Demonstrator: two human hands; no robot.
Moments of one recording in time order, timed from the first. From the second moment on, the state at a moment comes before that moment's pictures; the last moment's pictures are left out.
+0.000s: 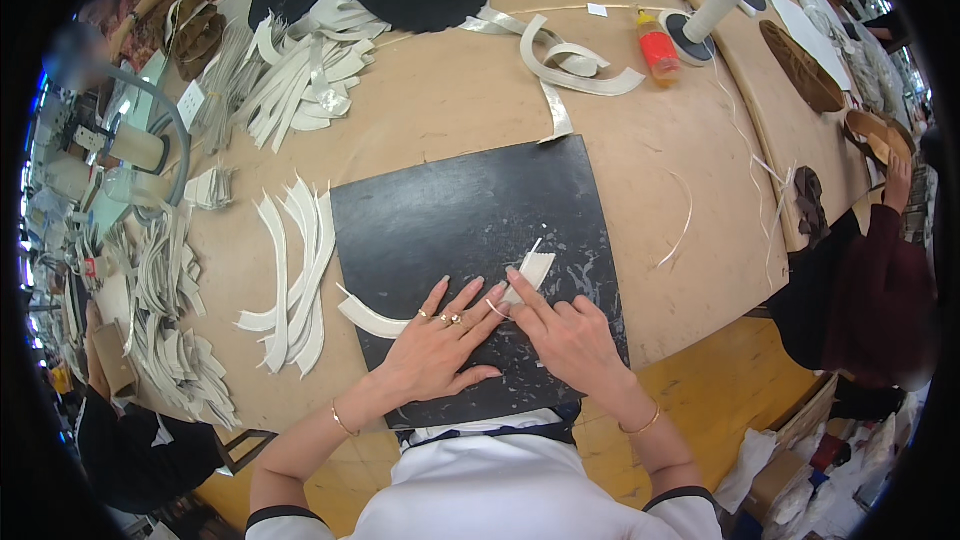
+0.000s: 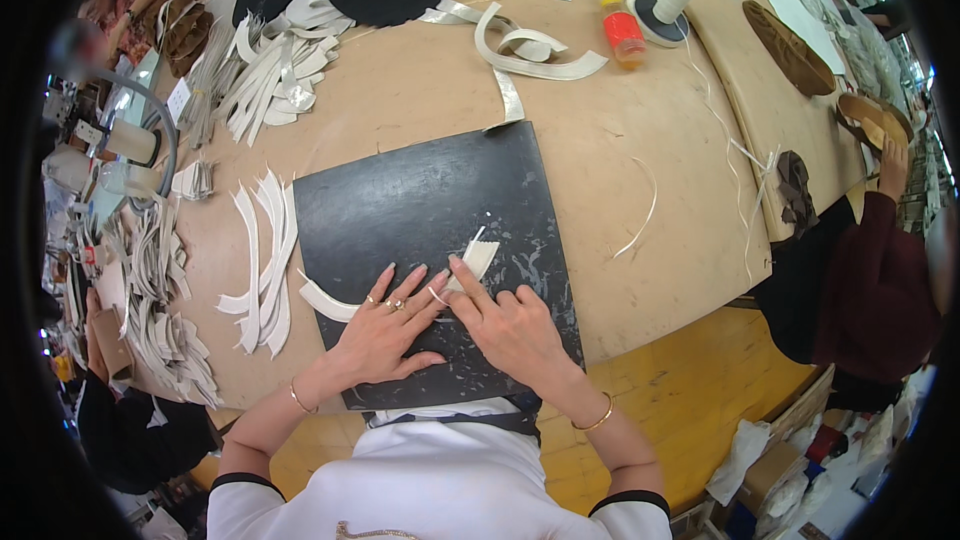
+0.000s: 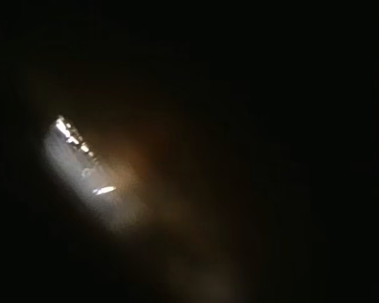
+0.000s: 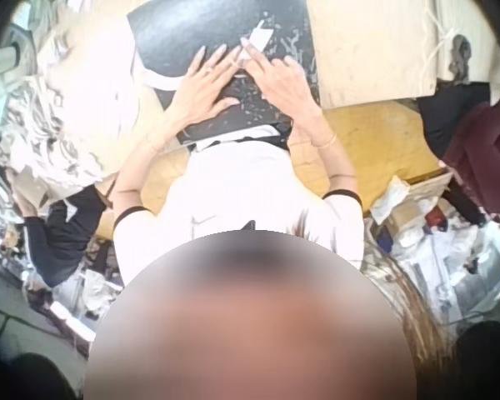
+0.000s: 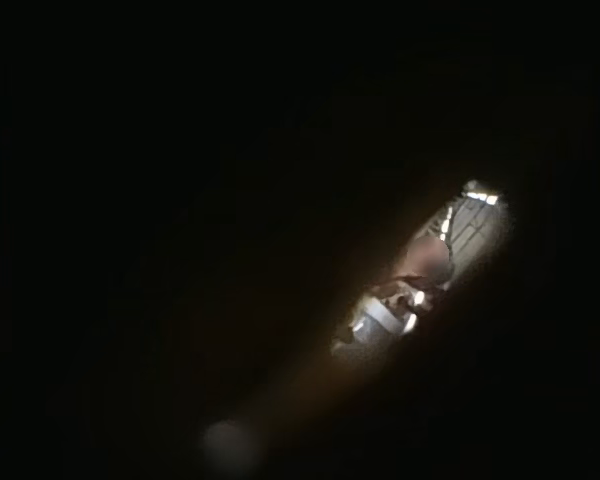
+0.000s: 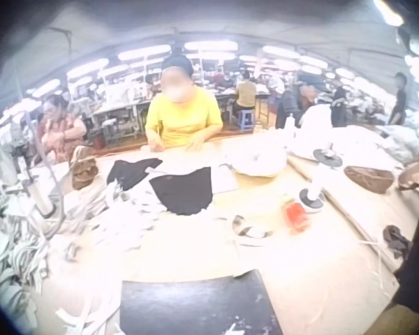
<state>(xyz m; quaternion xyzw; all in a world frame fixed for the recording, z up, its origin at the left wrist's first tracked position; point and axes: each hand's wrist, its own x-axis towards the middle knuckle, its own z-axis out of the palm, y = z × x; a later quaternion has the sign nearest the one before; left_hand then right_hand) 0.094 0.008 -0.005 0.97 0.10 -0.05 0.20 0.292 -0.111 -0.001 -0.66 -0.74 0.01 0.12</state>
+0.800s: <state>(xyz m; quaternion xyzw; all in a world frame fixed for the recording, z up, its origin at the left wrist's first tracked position) 0.110 0.001 -0.006 0.97 0.10 0.02 0.24 0.335 -0.110 0.048 -0.65 -0.31 0.49 0.49</state>
